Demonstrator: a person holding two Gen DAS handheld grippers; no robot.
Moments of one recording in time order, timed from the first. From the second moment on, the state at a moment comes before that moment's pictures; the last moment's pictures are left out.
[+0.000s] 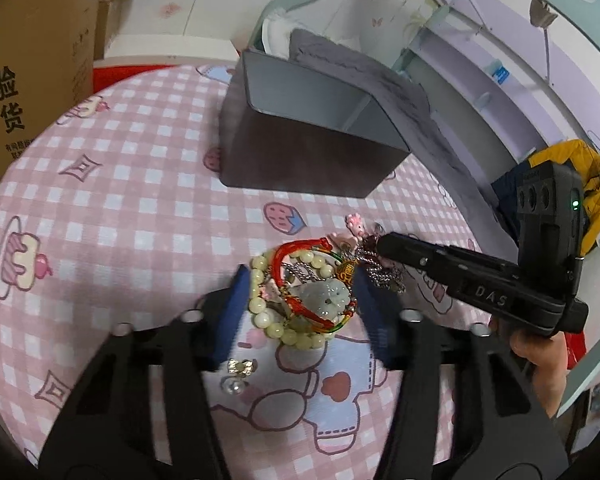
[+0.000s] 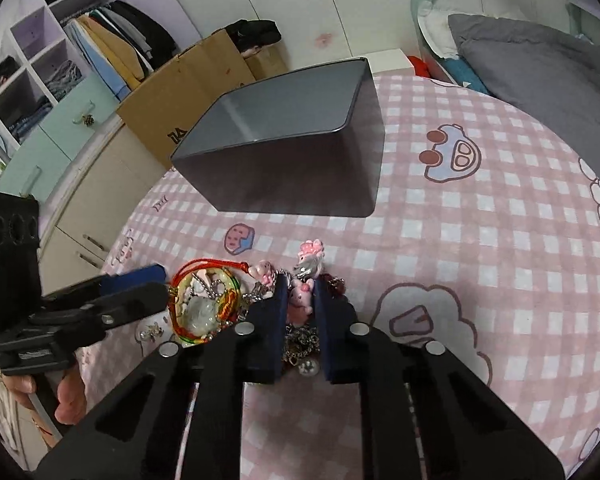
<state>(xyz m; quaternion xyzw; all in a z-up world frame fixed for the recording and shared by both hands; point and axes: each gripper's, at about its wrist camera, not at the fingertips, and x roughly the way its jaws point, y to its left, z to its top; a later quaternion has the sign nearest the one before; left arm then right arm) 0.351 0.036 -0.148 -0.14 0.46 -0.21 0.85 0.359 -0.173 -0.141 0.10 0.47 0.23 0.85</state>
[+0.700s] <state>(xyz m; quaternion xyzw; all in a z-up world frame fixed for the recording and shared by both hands) 0.365 0.022 -0.154 -0.09 0.48 -0.19 0.85 0.347 -0.186 -0.117 0.14 0.43 0.26 0.85</state>
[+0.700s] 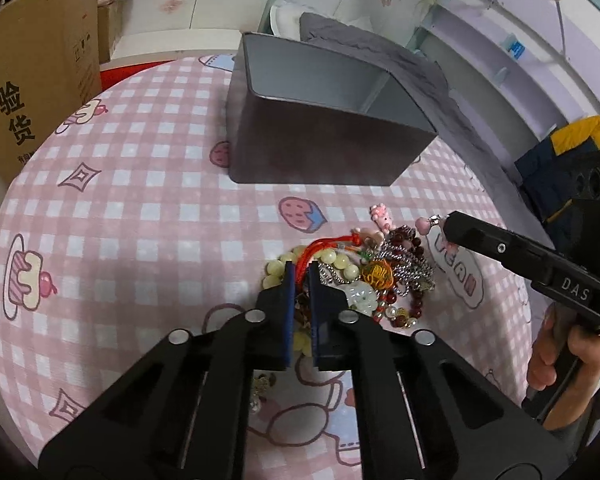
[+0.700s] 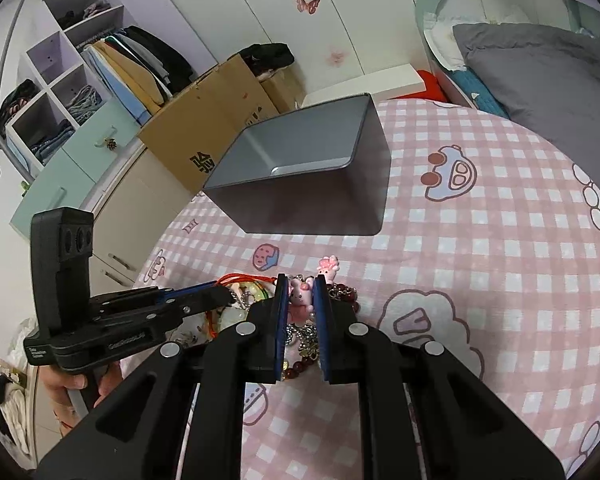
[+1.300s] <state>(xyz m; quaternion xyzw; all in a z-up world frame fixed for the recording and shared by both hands) 0.347 0.016 -0.053 -0.15 0.35 -0.32 0.87 0.345 -0.185 -0.063 0.14 0.38 0.28 0.87</state>
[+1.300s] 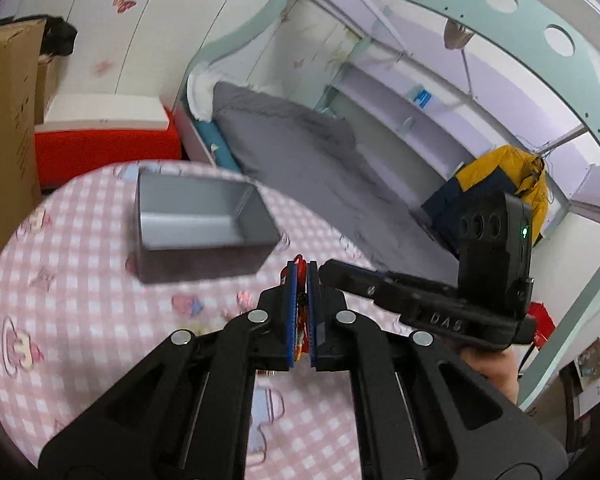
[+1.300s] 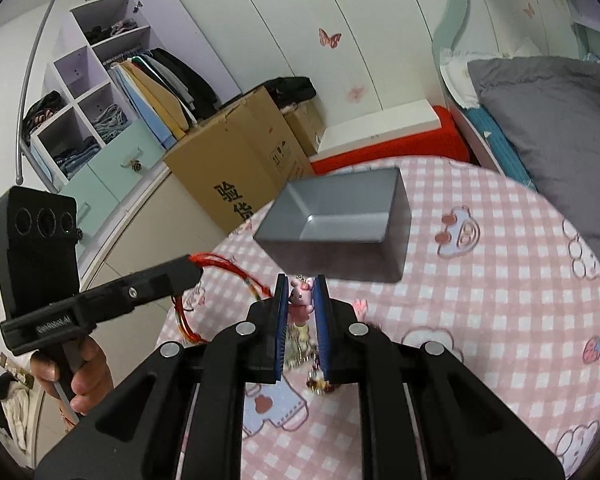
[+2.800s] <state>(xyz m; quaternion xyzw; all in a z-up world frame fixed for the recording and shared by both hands) 0.372 0.026 -0.083 -0.06 0.37 -0.21 0.90 0.351 -0.177 -0.074 0.10 0.37 0.24 0.89</state>
